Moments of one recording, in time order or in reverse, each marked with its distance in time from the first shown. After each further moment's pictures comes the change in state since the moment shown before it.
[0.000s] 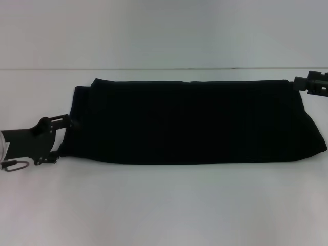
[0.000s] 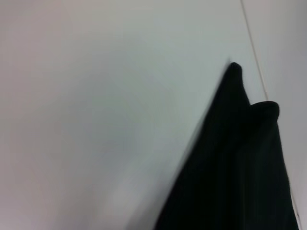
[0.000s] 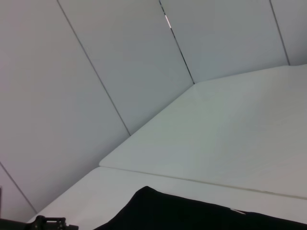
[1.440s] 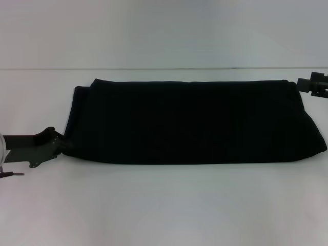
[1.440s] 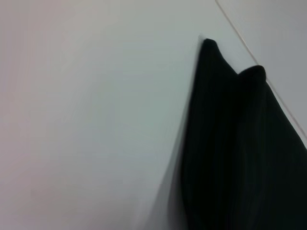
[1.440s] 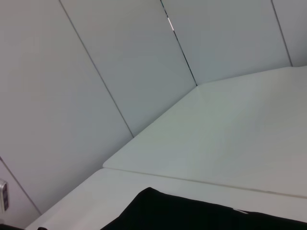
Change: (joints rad) left arm 0.001 0.003 0.065 0.019 0.033 0.014 0.224; right arm -0.012 0.003 0.014 -0.012 0.001 -0.025 0.000
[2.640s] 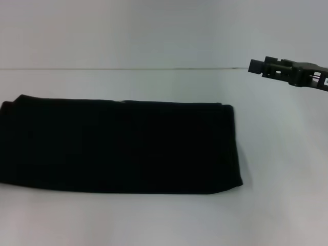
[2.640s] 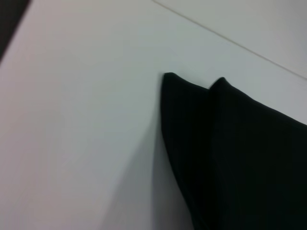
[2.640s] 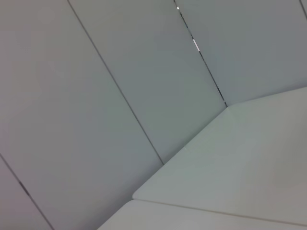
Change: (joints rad) left arm 0.159 0.085 -0.143 0.356 0.169 0.255 0.314; right arm 0.088 0.115 -0.008 0.025 0.053 0.091 0.009
